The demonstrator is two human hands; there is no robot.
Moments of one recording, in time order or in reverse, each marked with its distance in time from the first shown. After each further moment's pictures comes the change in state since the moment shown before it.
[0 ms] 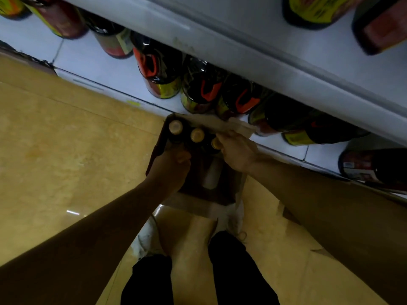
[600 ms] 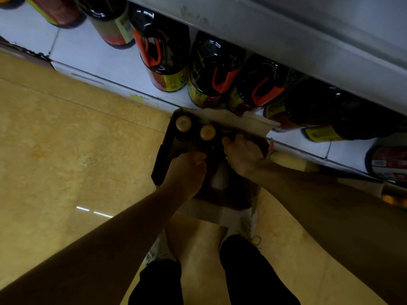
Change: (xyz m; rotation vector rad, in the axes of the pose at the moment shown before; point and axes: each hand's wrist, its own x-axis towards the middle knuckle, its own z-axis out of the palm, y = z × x) left_hand 0.033 -0.022 0.030 -0.042 0.007 -0.018; right_hand 0.025 -0.007 0.041 -0.150 -0.121 0.037
